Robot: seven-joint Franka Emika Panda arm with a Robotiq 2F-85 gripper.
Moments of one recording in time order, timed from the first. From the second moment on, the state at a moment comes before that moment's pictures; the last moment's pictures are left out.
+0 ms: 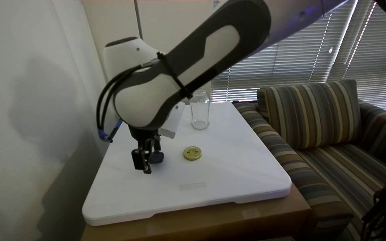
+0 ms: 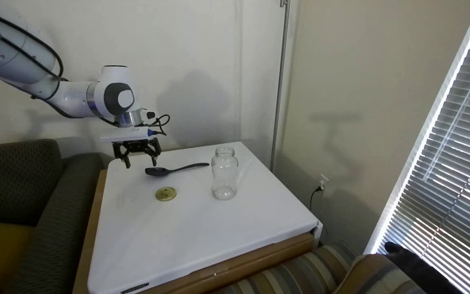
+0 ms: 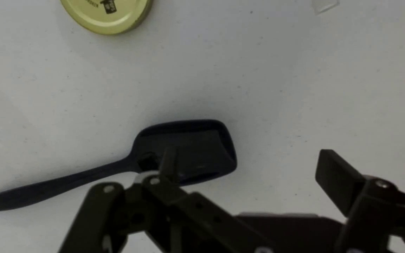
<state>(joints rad) 0.37 1.20 0.09 -1.00 -0.20 2.21 -0.20</state>
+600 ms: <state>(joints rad) 0.41 1.28 0.03 -0.92 -0.26 2.26 -0.20</state>
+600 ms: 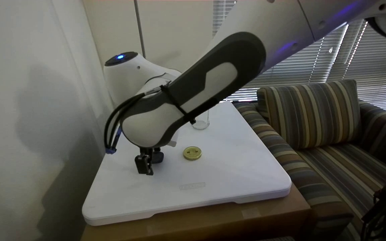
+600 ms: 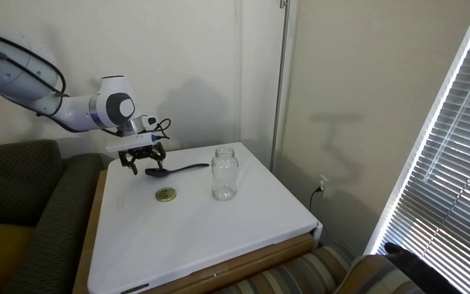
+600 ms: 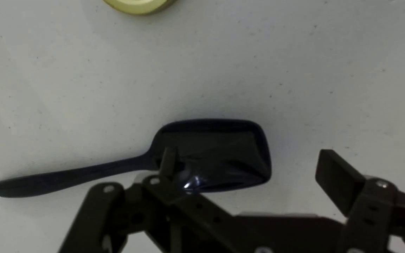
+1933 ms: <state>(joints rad) 0.48 1.30 -0.11 -0.88 -0.28 2.29 -0.16</state>
